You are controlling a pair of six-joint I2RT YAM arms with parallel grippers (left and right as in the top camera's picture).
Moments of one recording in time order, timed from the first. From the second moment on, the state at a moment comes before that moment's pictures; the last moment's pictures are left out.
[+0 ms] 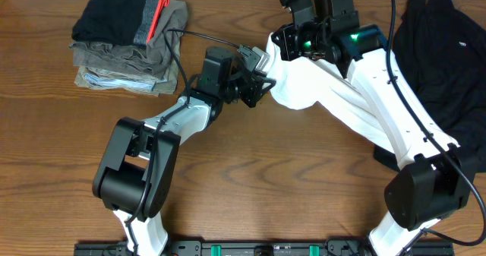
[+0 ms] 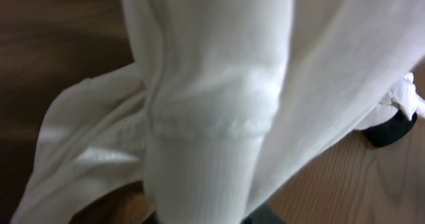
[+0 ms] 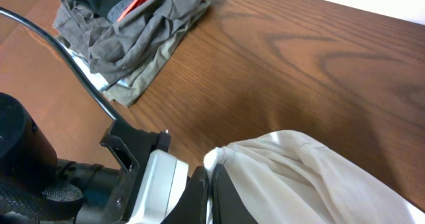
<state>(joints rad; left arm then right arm) -0.38 1.93 1.06 0.28 0.68 -0.05 0.33 1.85 1.70 -0.63 -0.41 0.06</state>
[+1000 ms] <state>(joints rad) -0.22 1.46 1.05 -0.21 0.68 -0.14 0.24 1.84 1.70 -0.66 -0.48 0.10</state>
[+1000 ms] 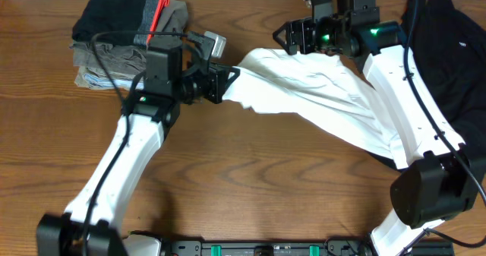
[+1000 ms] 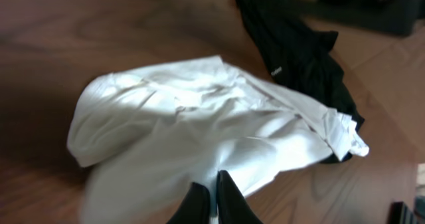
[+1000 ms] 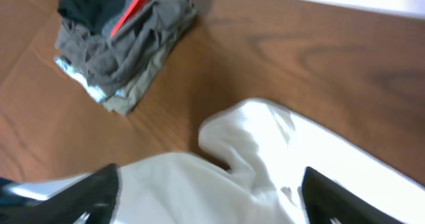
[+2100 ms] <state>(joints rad) 0.01 1.39 1.05 -0.24 0.30 -0.12 0.25 1.60 1.29 -1.13 -0.10 0.25</state>
